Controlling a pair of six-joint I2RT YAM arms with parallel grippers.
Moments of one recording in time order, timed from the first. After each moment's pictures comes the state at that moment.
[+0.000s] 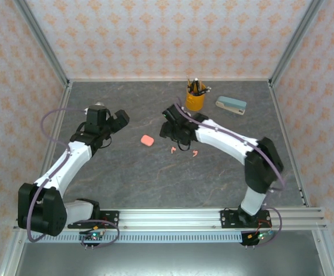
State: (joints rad) left arm -0.13 1.23 0.85 -0.32 -0.02 -0.74; right arm 0.78 1.78 1.44 -0.73 0.08 0.96
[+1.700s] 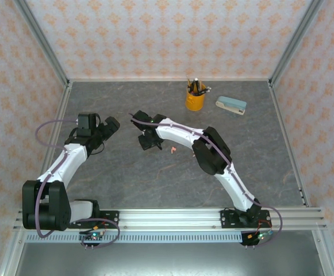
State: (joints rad) left arm 0.03 1.26 0.75 -0.30 0.11 -0.78; right arm 0.88 2.34 1.93 -0.86 0.07 0.33
